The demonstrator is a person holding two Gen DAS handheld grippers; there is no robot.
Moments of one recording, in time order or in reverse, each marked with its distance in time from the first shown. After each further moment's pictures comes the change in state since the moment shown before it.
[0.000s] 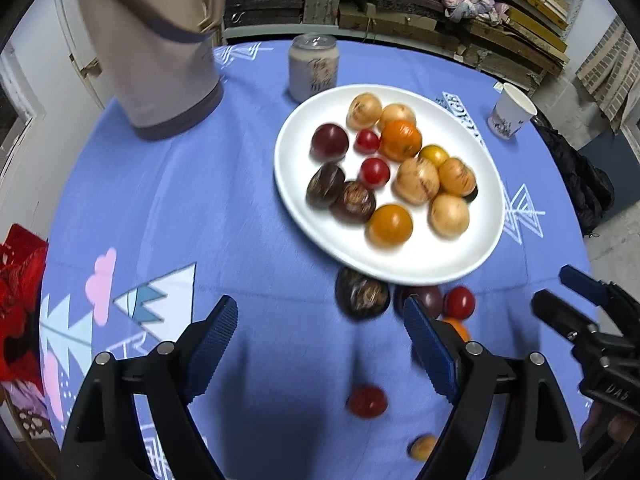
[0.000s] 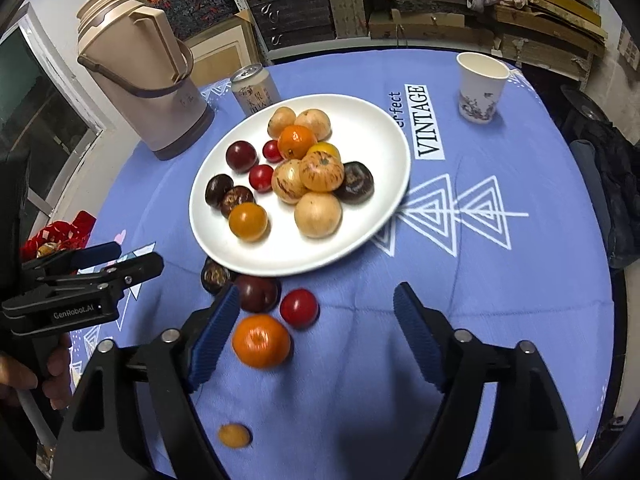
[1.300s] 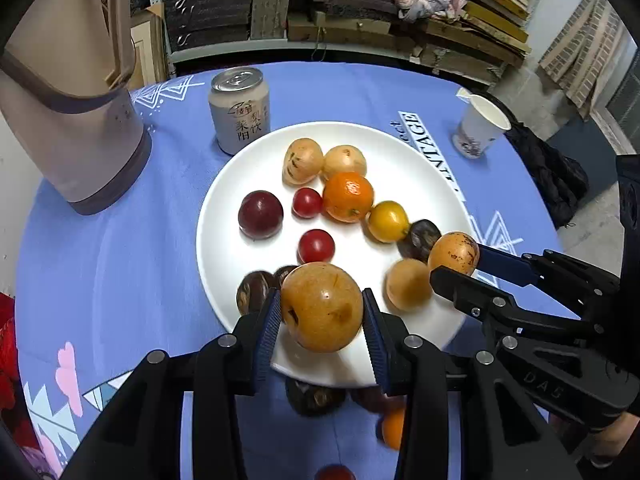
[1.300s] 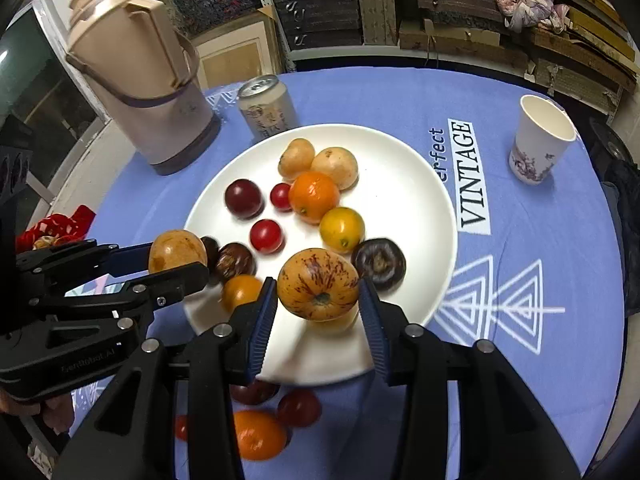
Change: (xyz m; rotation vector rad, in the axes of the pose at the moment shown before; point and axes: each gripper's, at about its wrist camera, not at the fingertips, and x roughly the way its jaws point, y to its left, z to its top) left arm 0.038 -0.037 0.074 0.113 -0.039 -0.116; right arm 0.071 0.007 0.084 -0.091 0.021 0.034
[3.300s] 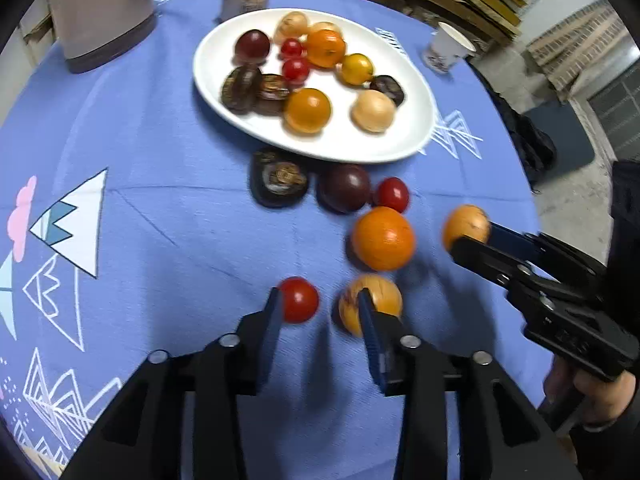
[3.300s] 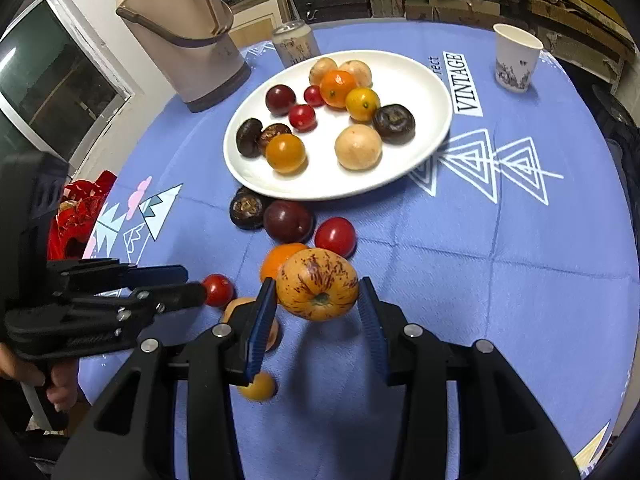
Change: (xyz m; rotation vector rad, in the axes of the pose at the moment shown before) left arm -0.031 -0.001 -0.137 -0.079 0.160 -0.169; right arm -0.053 0.014 -0.126 0.018 0.069 0.071
